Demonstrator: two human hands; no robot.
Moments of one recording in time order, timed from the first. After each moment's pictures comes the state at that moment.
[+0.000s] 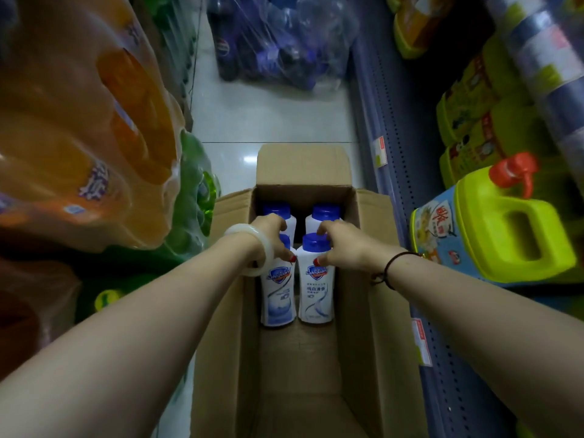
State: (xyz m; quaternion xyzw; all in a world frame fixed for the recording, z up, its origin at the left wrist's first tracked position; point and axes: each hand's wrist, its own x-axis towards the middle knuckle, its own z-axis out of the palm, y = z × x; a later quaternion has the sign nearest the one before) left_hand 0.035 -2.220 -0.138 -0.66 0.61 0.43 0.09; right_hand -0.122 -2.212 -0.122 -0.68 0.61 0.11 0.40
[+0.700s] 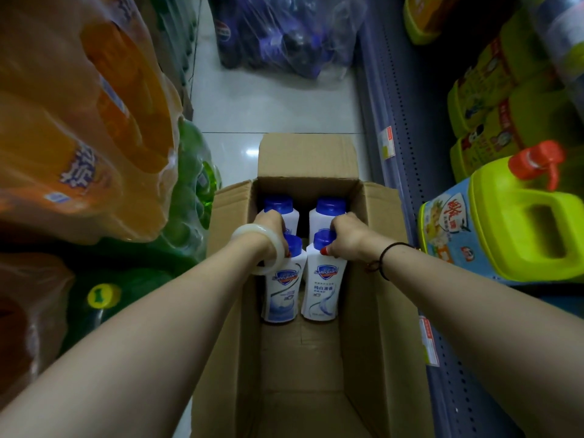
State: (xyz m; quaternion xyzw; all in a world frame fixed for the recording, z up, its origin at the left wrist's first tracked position) left_hand 0.032 -2.218 -0.159 -0.70 0.57 0.42 0.08; right_hand -0.118 -2.223 -0.148 -0.63 0.66 0.15 0.37
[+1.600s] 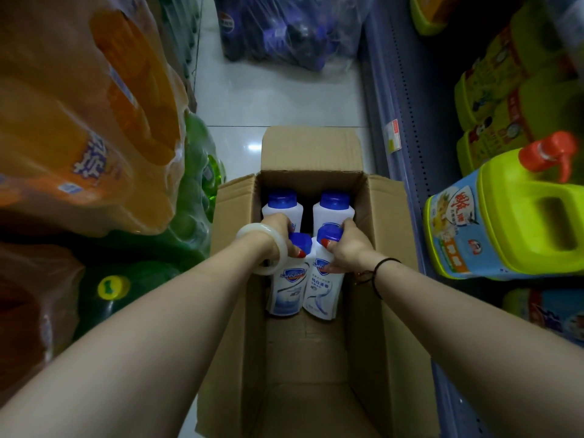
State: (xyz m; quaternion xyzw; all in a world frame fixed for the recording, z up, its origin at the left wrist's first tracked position) left_hand 0.033 -2.211 -0.165 -0.67 0.57 0.46 0.09; right_hand -0.104 -2.196 -0.172 -0.43 0.76 -0.02 0.48
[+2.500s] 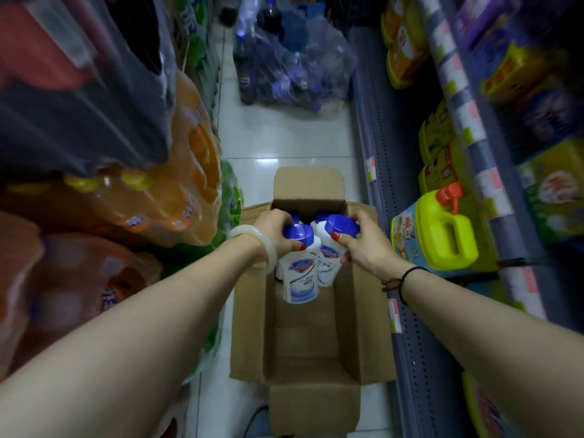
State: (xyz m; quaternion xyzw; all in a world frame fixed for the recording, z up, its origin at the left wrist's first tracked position) left_hand 0.051 -2.182 0.003 -0.66 0.63 0.41 -0.01; right_hand -0.126 -2.169 -0.009 -0.49 0.70 -0.17 0.49
